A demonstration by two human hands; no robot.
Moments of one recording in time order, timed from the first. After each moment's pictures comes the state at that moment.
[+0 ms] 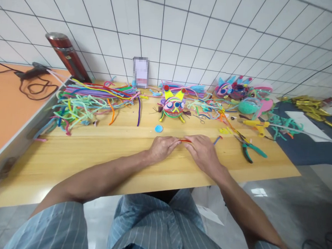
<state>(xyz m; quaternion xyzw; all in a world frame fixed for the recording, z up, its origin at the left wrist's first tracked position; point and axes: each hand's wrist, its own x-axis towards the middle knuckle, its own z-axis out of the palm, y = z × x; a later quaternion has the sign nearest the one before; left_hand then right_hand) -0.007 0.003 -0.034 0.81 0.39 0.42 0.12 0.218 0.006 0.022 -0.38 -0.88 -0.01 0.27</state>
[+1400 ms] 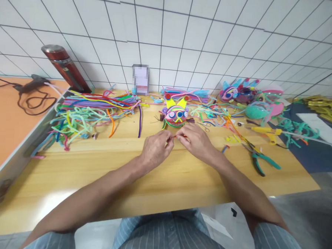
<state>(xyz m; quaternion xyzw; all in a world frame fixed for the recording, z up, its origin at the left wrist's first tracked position) -0.034 0.020 0.029 0.76 0.54 0.37 0.06 0.163 0.084 0.060 -0.27 -0.92 0.06 0.27</state>
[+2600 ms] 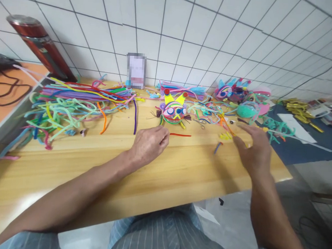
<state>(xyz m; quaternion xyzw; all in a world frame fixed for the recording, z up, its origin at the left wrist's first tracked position) -0.062 0.019 0.045 0.80 0.50 0.34 0.01 0.325 0.054 0.073 -0.51 -0.78 -0.15 0.34</state>
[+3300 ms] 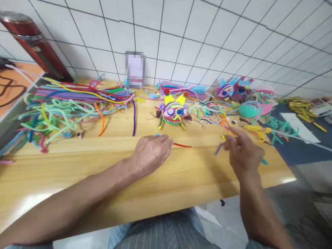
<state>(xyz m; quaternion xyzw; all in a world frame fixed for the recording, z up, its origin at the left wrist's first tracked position) -0.058 0.009 0.051 0.85 0.45 0.26 -0.06 0.280 0.050 0.063 -0.57 -0.72 -0.06 0.38</state>
